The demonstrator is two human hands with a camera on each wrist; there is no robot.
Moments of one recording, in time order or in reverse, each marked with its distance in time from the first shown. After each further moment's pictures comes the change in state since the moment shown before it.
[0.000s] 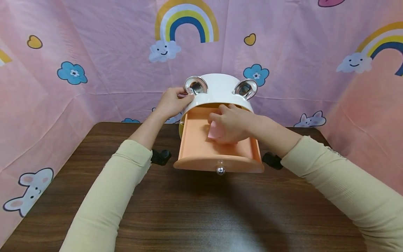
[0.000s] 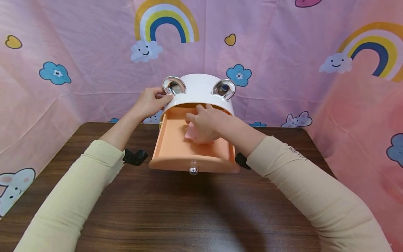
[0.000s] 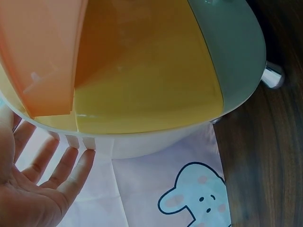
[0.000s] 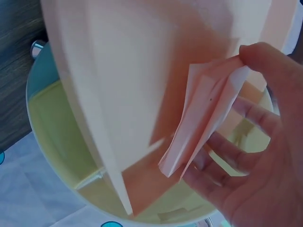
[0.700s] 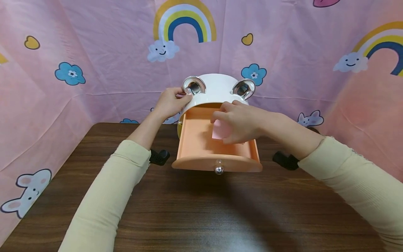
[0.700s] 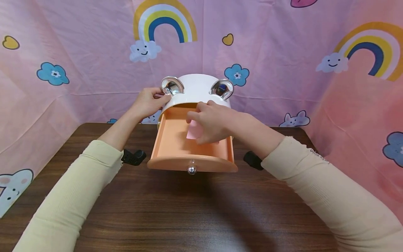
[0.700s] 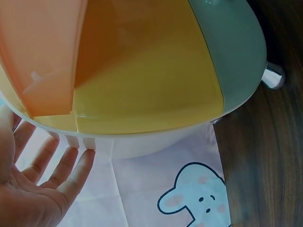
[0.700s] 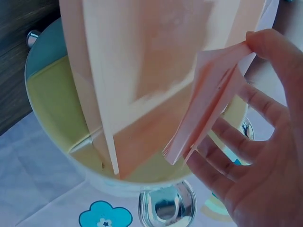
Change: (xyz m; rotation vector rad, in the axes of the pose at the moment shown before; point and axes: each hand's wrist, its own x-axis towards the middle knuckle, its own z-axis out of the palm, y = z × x) left_hand -0.002 0.003 -0.001 0.015 -0.008 -0.008; right_hand -0.027 0.003 -0.020 0.076 0.018 -0.041
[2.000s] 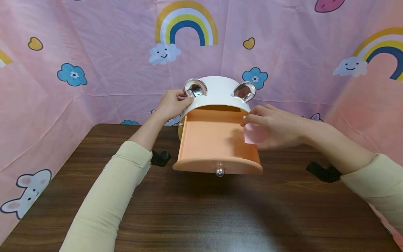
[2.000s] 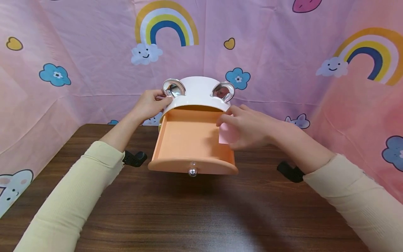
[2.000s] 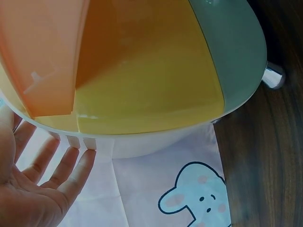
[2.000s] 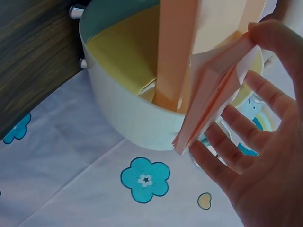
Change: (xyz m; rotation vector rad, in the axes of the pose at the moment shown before) left_hand 0.000 0.000 0.000 0.010 0.016 0.022; right_hand -0.059 0.042 0.008 0.051 0.166 -0.067
